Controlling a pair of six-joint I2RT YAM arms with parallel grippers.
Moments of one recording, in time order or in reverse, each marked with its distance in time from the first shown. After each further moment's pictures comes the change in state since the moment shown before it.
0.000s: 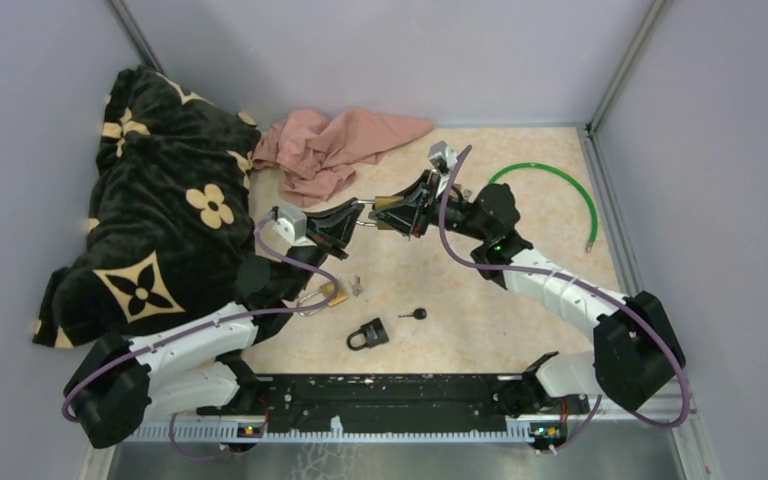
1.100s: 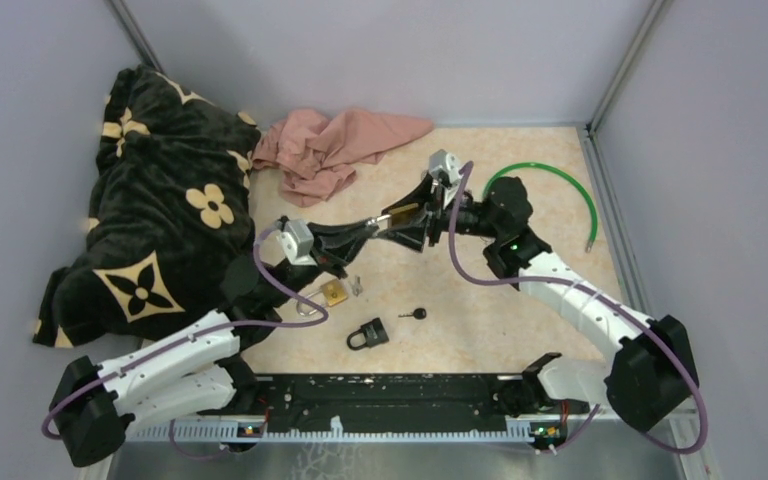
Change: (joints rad) left arm -0.062 -0.127 0.074 -0.220 0.099 0.126; right arm -0.035 -0.091 0.073 -0.181 -0.223 -0.192
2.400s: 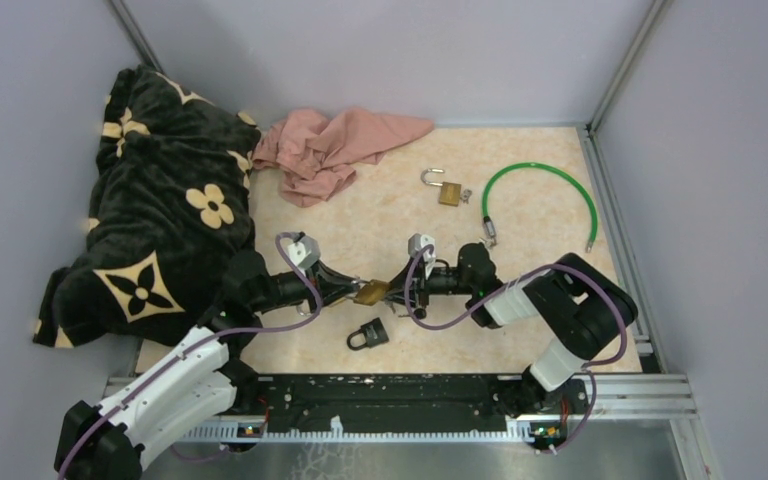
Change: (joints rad) left arm 0.325 -0.186 -0.152 -0.564 0.676 -0.116; right arm 0.072 0.370 -0.517 0.602 0.023 -0.168
